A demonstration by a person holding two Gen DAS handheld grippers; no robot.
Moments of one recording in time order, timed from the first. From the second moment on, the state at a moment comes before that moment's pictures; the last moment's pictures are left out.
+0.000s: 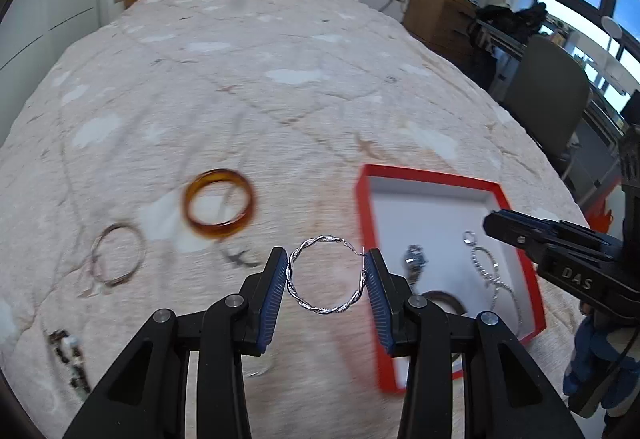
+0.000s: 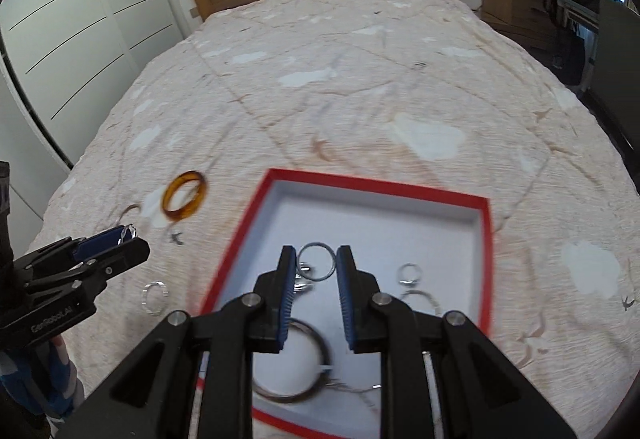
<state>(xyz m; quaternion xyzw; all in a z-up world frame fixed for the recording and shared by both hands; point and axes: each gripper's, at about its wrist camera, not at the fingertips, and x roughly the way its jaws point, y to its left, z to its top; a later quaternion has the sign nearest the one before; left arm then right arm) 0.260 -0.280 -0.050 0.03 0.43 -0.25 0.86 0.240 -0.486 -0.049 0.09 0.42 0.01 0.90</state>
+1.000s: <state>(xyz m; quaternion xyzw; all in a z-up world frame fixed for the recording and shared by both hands) 0.283 -0.391 -0.114 0.10 0.49 -0.28 0.82 0.279 -0.545 -0.117 0.04 0.50 0.00 0.87</state>
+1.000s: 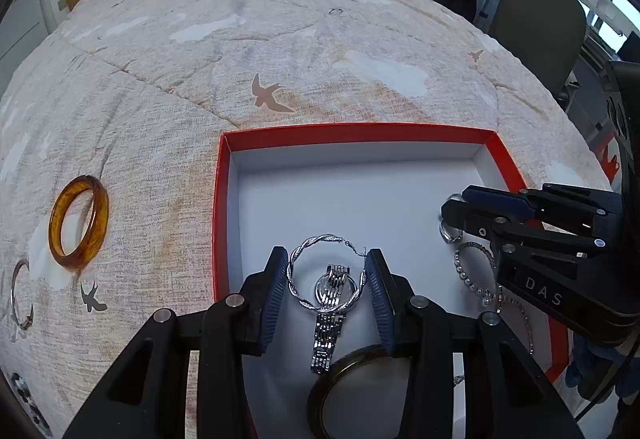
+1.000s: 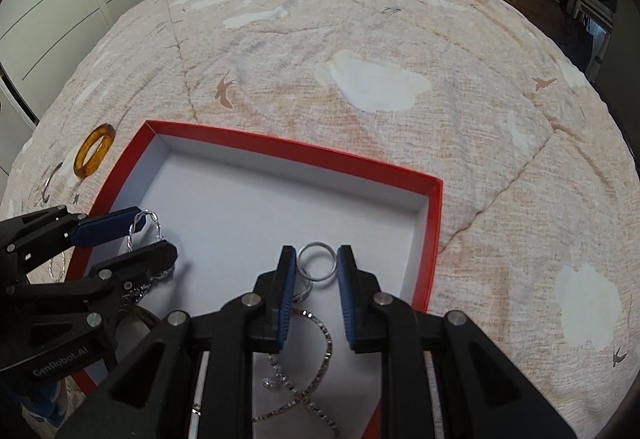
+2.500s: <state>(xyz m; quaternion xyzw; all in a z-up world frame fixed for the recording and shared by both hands) 0.097 -0.143 0.050 0.06 0.37 -0.19 0.91 0.069 -0.414 0.072 0.09 0.35 0.02 0.93</state>
